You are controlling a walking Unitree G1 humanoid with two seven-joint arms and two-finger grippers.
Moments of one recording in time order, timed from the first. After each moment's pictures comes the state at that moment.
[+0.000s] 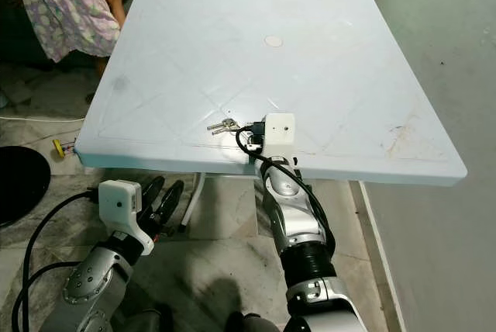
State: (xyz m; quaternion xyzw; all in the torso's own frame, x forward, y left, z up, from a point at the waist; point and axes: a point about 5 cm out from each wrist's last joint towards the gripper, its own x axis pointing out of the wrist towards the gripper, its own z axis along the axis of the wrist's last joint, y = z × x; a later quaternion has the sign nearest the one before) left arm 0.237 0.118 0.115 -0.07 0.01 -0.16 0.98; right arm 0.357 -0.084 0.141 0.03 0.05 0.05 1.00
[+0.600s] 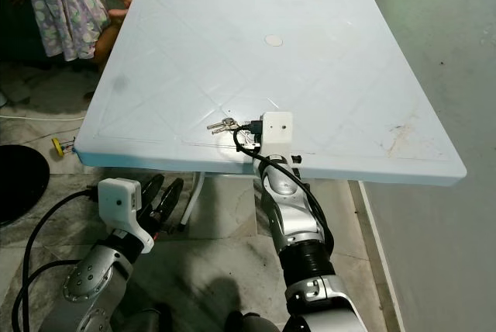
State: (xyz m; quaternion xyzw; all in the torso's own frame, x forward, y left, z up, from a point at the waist) left arm 0.242 0.117 0.121 -0.07 0.00 -0.16 0.98; right arm 0.358 -0.087 0.146 0.04 0.04 0.04 1.00
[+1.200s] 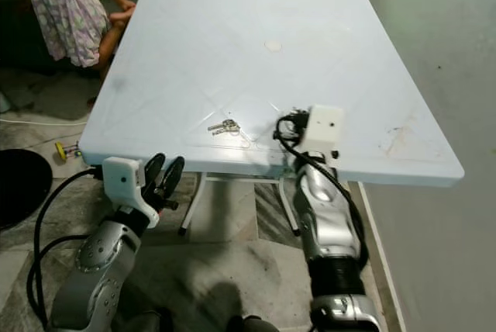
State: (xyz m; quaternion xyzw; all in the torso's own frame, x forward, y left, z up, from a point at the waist) left arm 0.277 0.120 0.130 -0.08 -0.03 -0.14 0.99; right arm 0.336 -0.148 0.162 0.07 -0.05 -0.01 1.00
